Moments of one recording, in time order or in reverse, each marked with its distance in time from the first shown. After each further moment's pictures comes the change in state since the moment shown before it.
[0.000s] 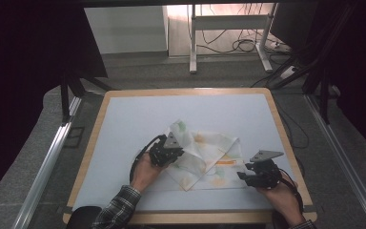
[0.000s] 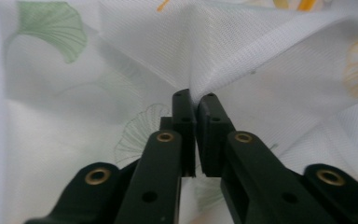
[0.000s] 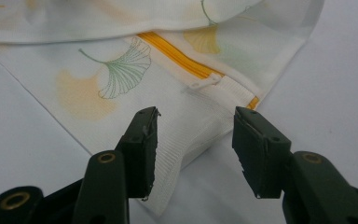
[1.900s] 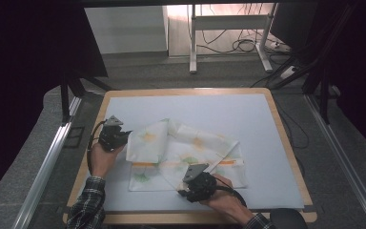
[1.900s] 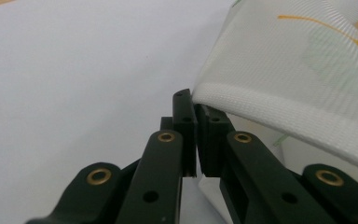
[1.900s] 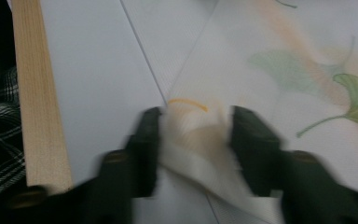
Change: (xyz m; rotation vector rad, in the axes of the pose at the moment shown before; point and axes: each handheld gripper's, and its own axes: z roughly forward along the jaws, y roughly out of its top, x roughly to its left) left arm 0.123 -0.086 -0.072 -0.049 0.138 -0.360; right arm 0.141 0.062 0.087 0.003 0.285 -0.381
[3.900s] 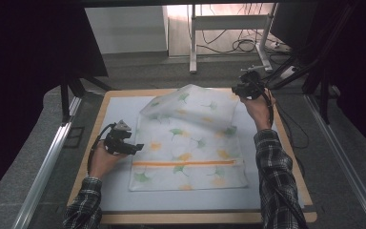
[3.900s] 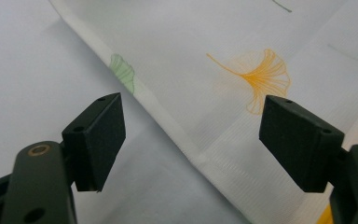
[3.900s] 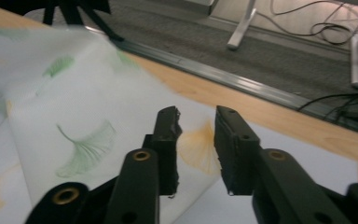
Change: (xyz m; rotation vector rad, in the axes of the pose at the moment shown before) left arm -0.006 -0.006 0.020 0.140 -0.016 0.114; right arm -0.296 0.043 -0.120 -0.174 -0.564 0.522
